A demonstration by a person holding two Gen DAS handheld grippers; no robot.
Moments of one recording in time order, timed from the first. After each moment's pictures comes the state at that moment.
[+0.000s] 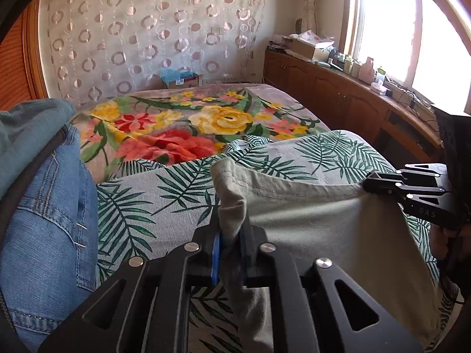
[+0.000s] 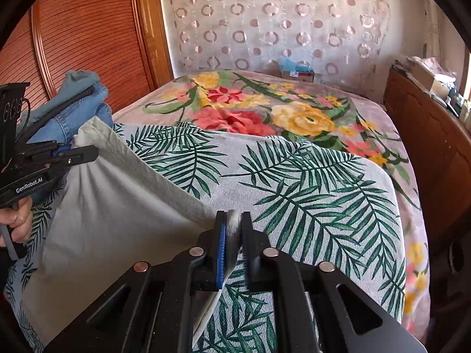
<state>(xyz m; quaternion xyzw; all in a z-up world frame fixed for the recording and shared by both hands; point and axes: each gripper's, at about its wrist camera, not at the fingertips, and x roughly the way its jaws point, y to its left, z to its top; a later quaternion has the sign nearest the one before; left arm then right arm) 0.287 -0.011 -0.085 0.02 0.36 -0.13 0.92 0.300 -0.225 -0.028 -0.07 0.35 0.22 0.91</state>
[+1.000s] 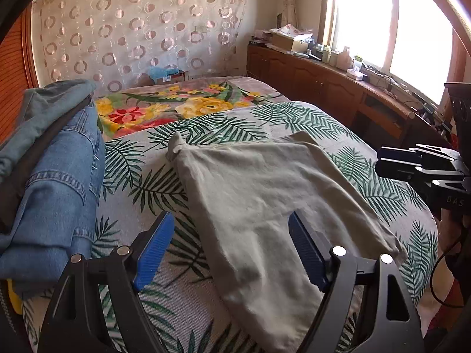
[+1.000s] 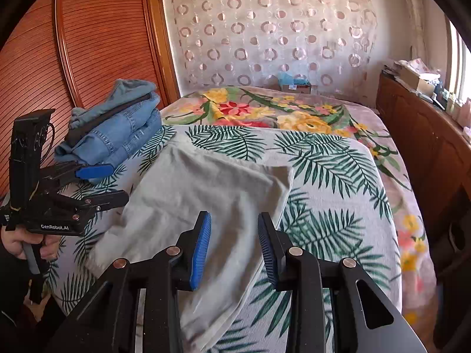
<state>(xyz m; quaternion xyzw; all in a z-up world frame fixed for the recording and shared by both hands) 0.157 -0.019 -0.071 0.04 0.36 -0.17 0.92 0.106 -0.245 0.002 -0.04 0.32 0.22 0.92</state>
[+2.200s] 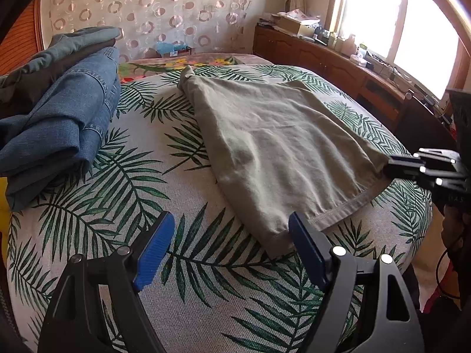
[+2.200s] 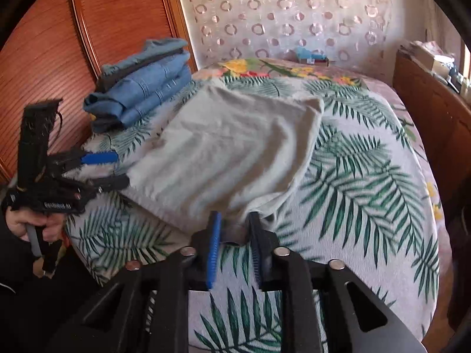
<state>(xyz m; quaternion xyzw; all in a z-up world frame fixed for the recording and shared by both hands) 0.088 0.003 -0.111 0.02 0.41 -0.15 0.90 0.042 -0.244 -0.019 -0.04 0.36 0.26 0.89</state>
